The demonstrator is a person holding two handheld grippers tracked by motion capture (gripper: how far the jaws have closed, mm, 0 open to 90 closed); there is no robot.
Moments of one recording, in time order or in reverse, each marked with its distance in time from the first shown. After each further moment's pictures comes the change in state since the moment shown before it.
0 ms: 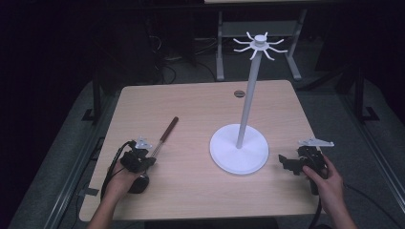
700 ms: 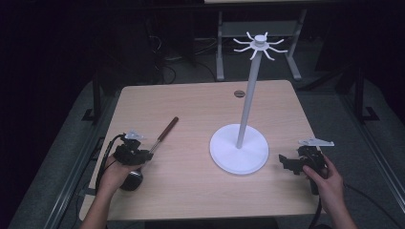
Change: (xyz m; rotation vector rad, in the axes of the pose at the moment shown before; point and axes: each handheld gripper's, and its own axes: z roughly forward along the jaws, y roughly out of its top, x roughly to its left) left arm 0.022 0.013 -0.016 -0.031 -0.046 -0.114; right arm -0.001 0.000 0.001 0.000 -0.002 0.005
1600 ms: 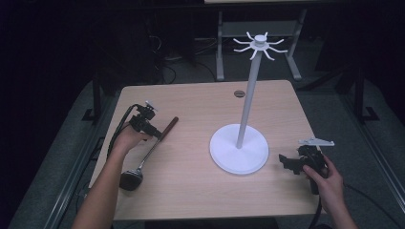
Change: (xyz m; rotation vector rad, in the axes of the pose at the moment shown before) left arm 0.034 0.098 0.046 0.253 -0.007 0.001; right arm -0.002 0.000 0.001 0.003 0.006 0.010
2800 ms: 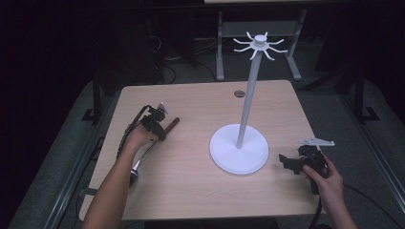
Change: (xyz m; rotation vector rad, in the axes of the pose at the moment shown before) left arm -0.004 0.020 0.037 0.162 0.033 0.021; right arm 0.000 0.000 0.000 -0.001 0.000 0.002
